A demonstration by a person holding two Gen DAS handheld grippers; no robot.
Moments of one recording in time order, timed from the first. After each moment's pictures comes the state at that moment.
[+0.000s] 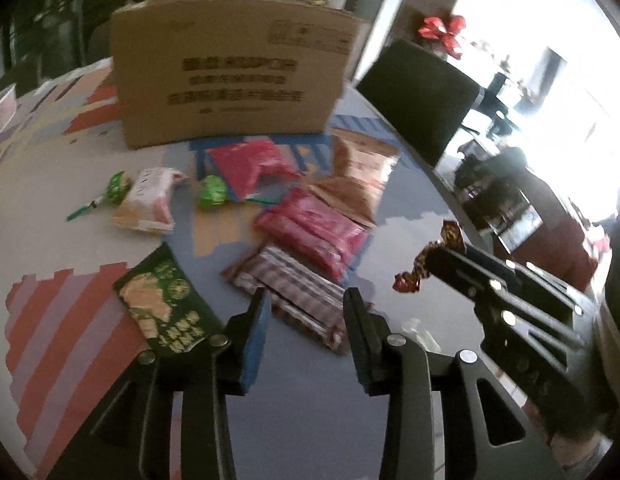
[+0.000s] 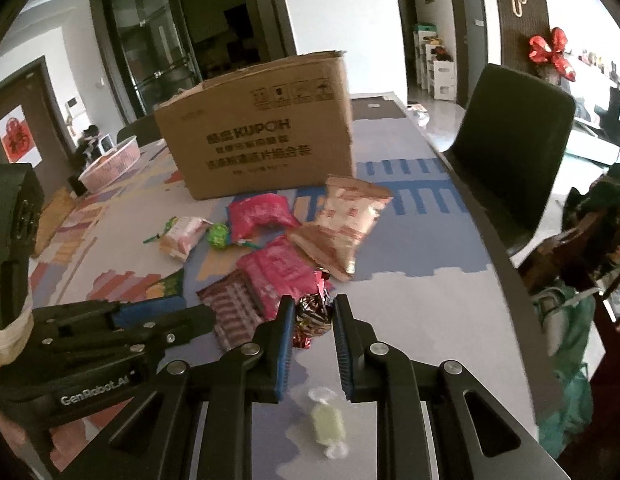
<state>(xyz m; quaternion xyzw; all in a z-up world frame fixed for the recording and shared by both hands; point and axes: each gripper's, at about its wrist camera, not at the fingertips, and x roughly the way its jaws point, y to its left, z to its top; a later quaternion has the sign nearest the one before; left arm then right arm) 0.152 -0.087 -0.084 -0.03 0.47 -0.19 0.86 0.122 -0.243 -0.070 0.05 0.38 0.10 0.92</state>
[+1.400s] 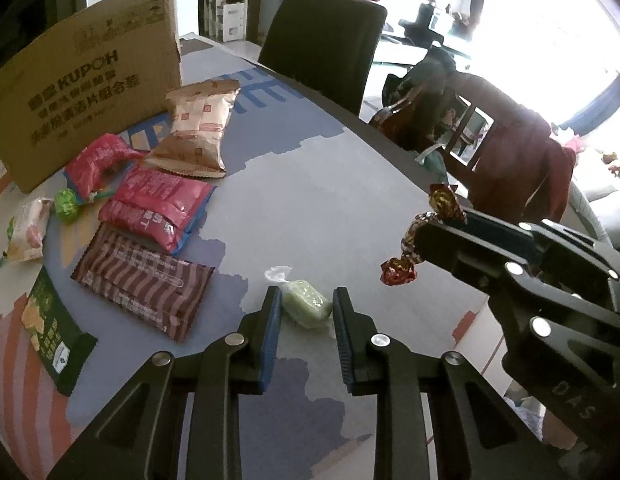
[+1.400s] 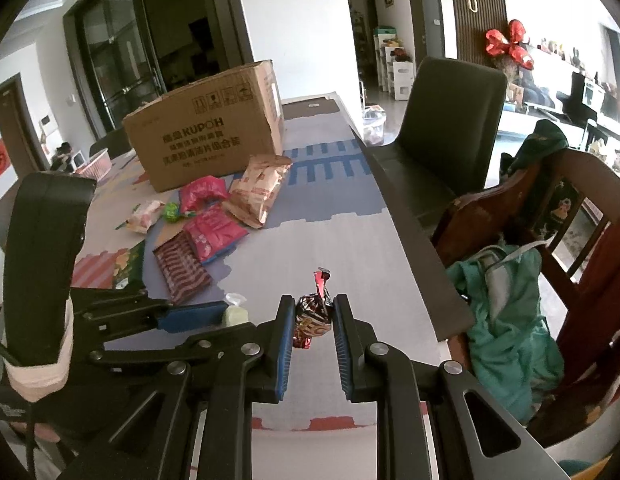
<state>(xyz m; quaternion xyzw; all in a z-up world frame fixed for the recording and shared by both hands) 0.115 -0.177 -0.109 0.08 0.48 -0.29 0.83 0.054 -0.304 -0.077 0.07 0.37 0.04 0.92</state>
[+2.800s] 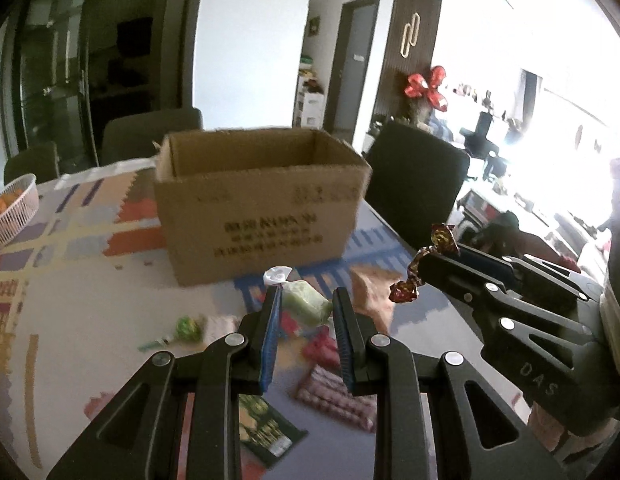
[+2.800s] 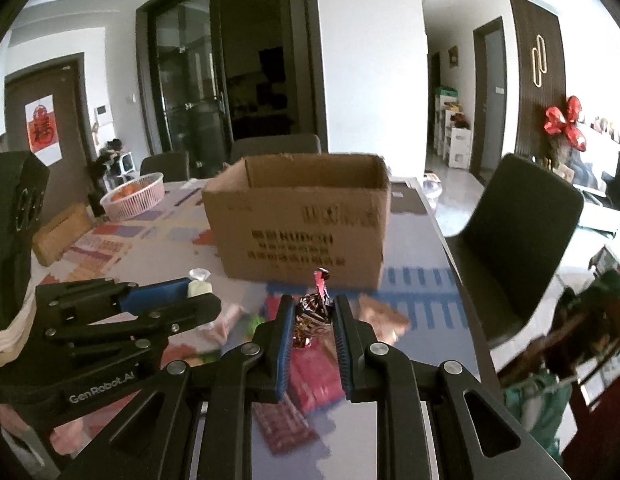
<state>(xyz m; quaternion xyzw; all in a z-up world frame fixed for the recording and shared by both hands) 0.176 -0.042 0.004 -0.01 0.33 -0.18 0.93 0.138 -0.210 0.012 0.00 0.28 0.13 0.95</state>
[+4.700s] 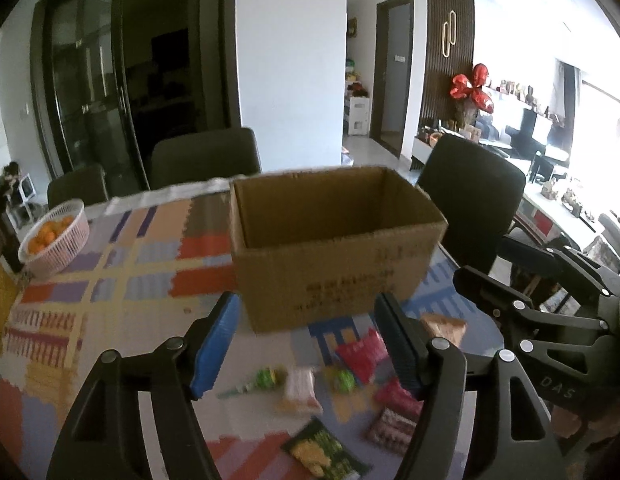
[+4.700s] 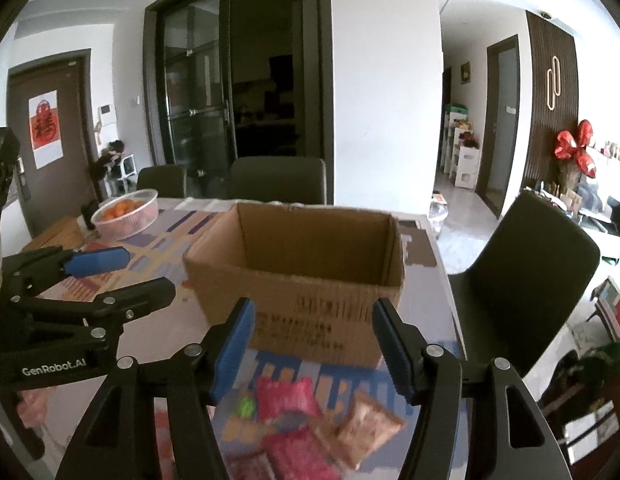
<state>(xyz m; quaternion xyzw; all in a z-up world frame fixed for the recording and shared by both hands) 0.214 -0.017 0.037 0.02 0.34 -0.09 0.94 0.210 -0.196 0.047 -0.03 0.26 0.14 0.95</state>
